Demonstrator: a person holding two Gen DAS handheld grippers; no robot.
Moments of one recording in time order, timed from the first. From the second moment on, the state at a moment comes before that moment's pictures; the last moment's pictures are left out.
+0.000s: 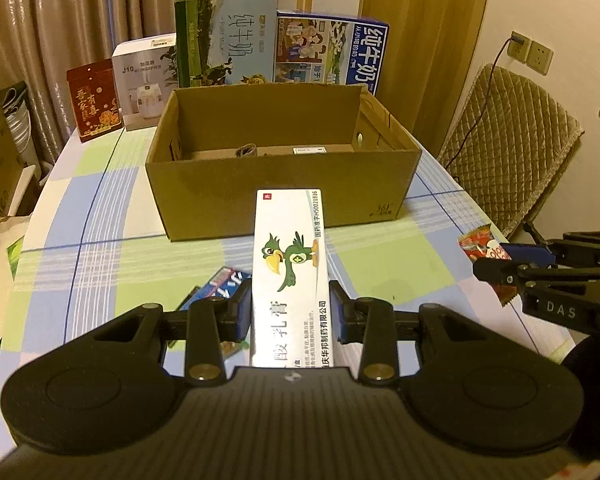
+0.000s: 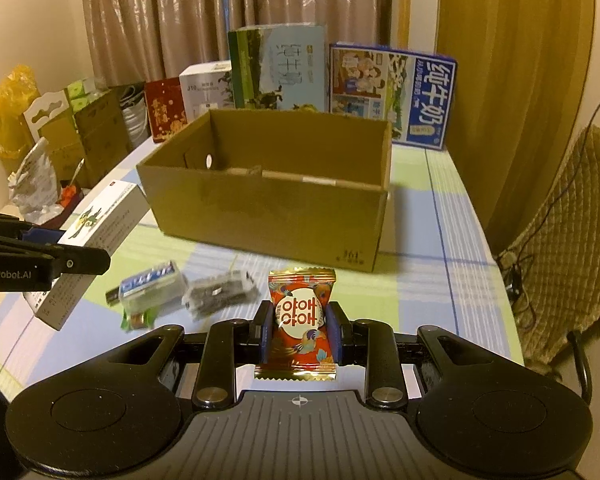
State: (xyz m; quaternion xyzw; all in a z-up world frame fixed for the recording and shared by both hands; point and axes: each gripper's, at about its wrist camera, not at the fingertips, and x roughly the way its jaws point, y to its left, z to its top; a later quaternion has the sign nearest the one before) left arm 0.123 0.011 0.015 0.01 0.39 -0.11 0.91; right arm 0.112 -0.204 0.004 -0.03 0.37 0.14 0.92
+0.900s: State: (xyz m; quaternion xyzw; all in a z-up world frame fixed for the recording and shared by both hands) left arm 0.309 0.000 0.070 0.06 0.37 -0.13 0.92; right arm 0.312 -0.211 0.051 0.01 0.37 0.15 0.92
